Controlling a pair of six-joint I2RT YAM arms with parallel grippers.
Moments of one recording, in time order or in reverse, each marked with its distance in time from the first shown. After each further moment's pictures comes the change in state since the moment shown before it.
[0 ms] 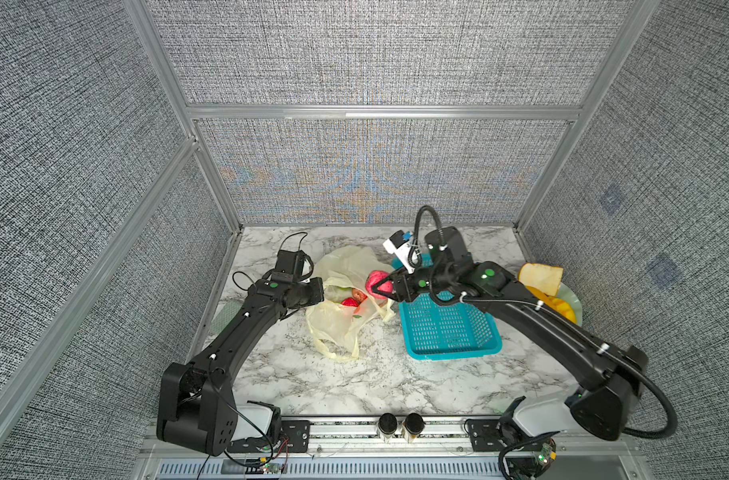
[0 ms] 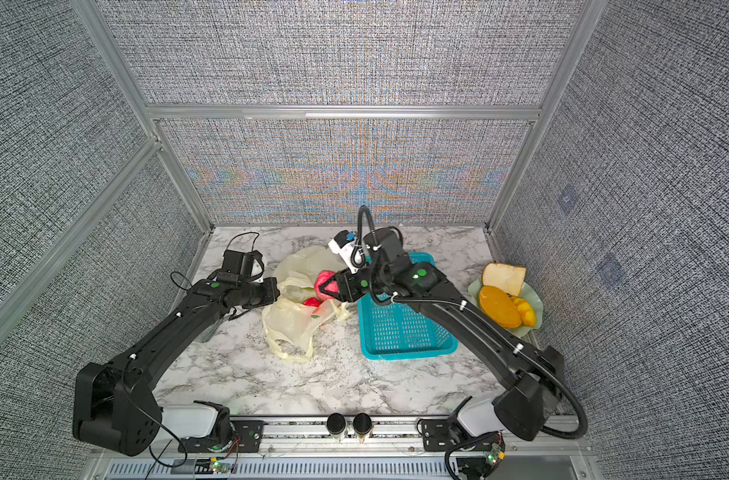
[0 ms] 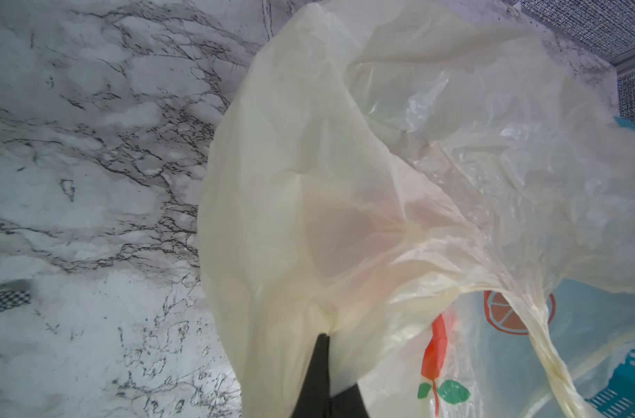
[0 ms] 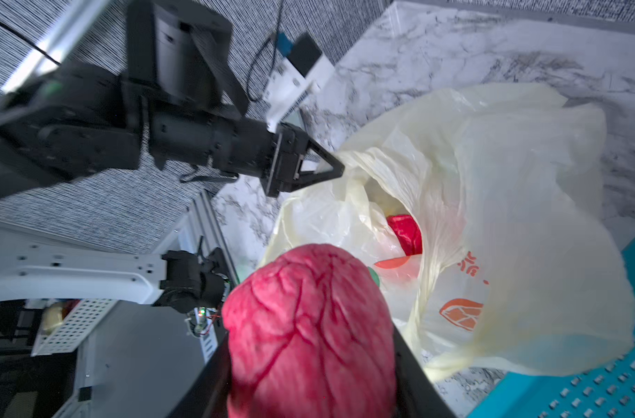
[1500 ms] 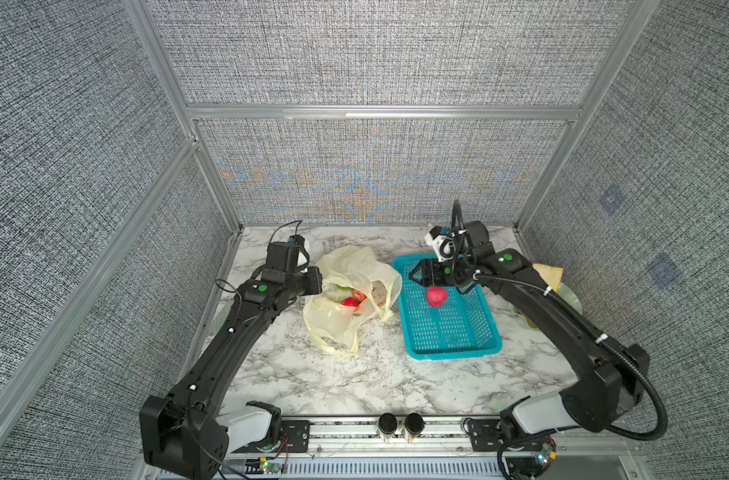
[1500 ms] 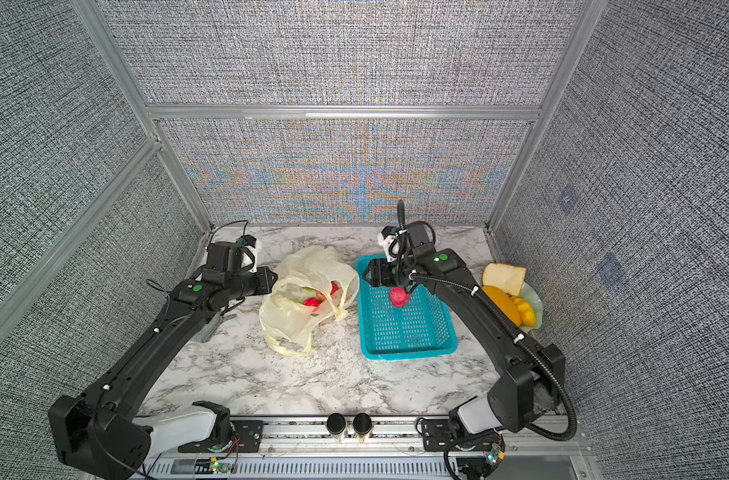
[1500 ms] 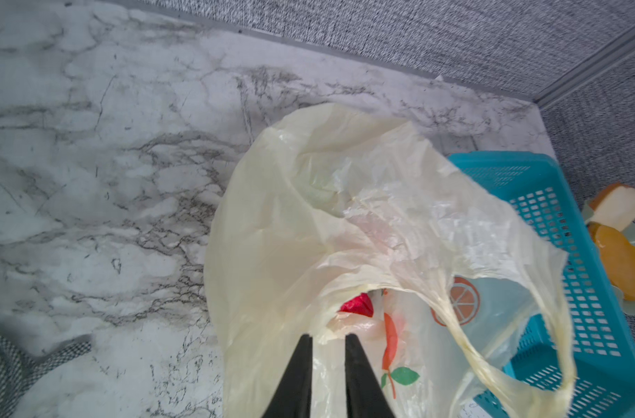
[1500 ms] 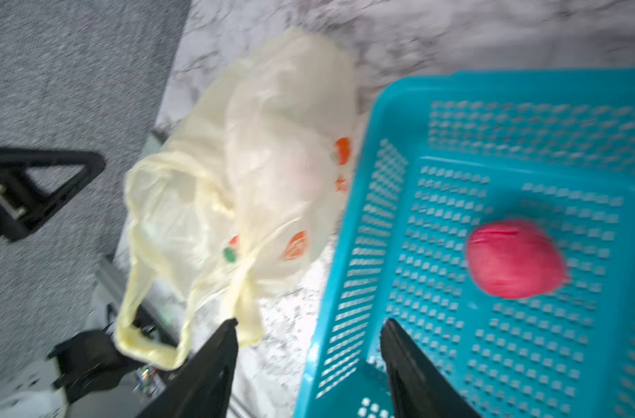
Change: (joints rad) left arm -0.036 -0.132 0.117 -0.021 -0.045 0.086; right arm -0.165 0.051 0.006 -0.255 0.168 0.097
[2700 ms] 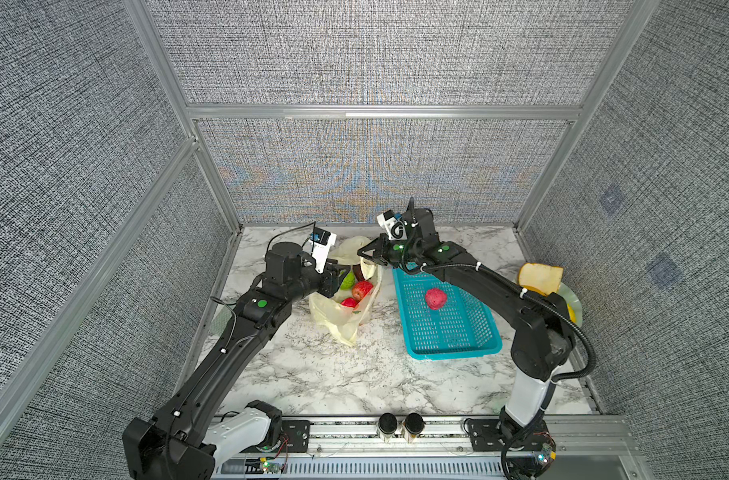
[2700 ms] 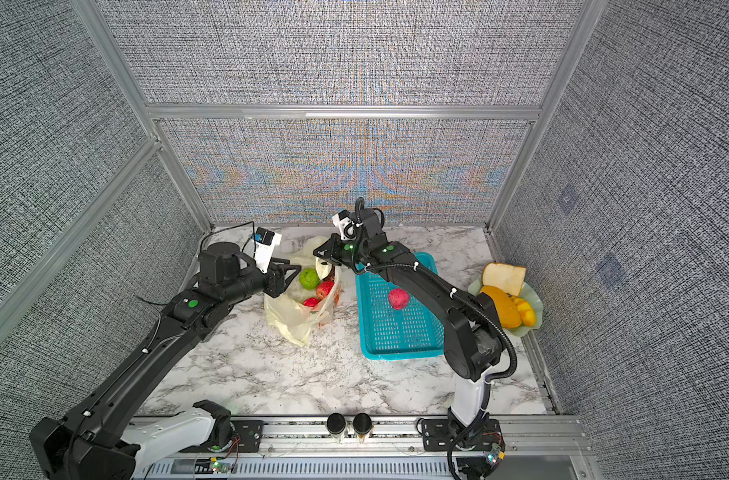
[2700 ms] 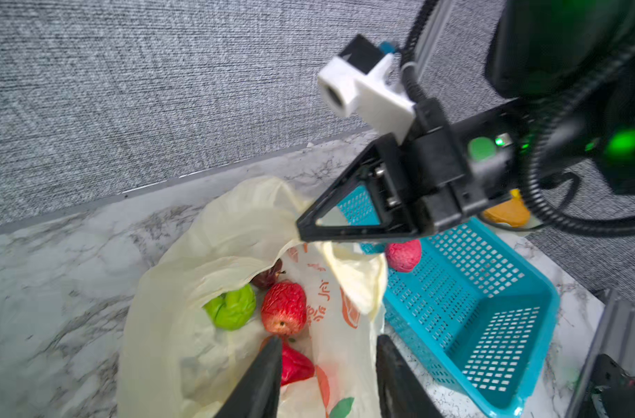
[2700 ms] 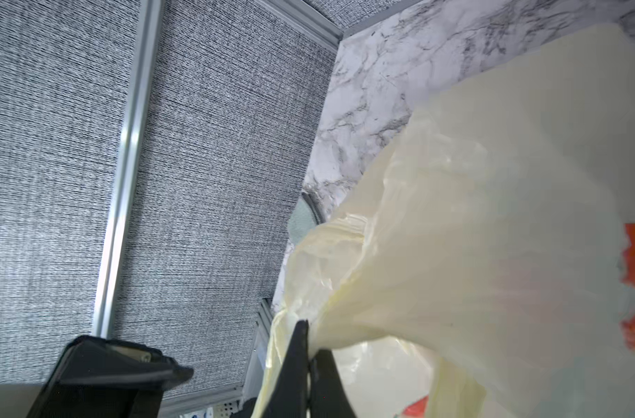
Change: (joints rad) left arm -0.122 -0.084 -0.046 0.258 0.205 0.254; right arm 0.095 0.396 0.200 0.640 -0.218 0.524
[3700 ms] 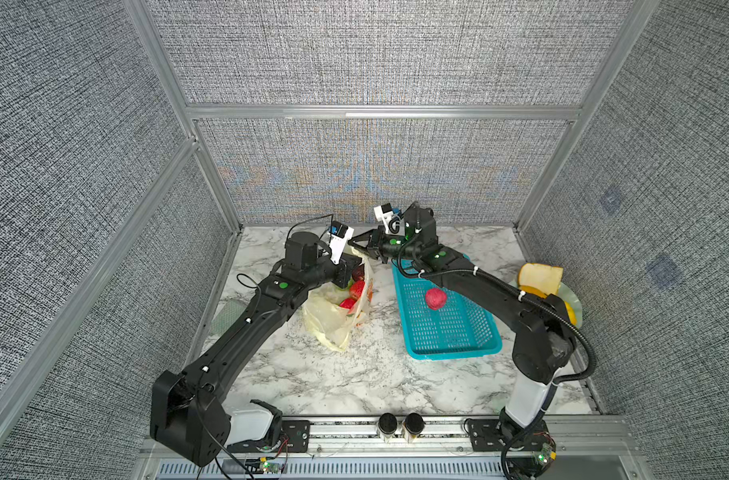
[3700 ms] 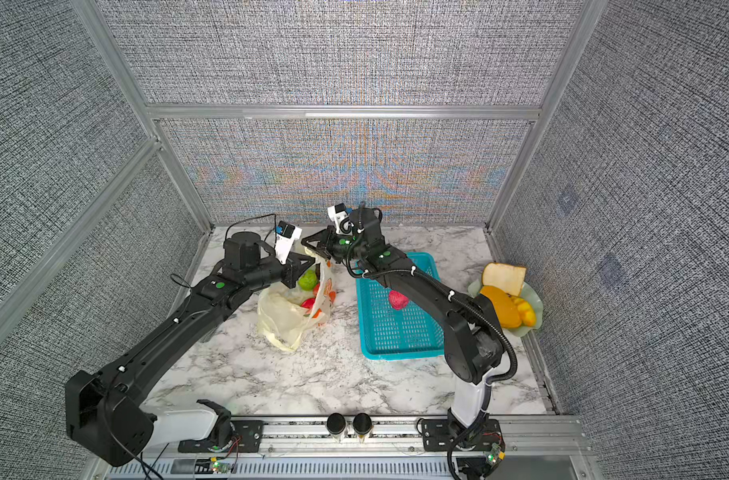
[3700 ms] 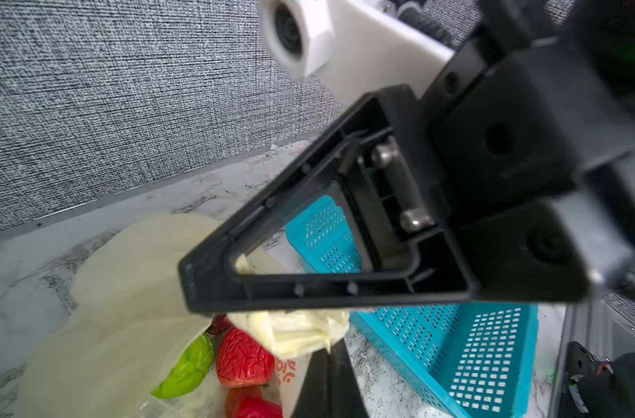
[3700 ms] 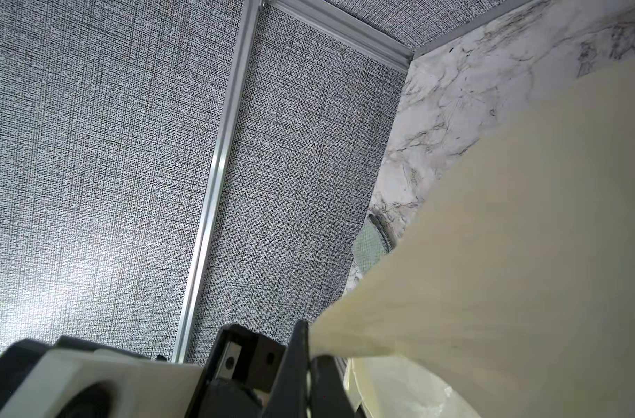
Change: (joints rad) left arm -0.010 0.181 0.041 0.123 0.071 -0.005; right arm 0.032 -0.027 -0.051 0.258 -0.019 0.204
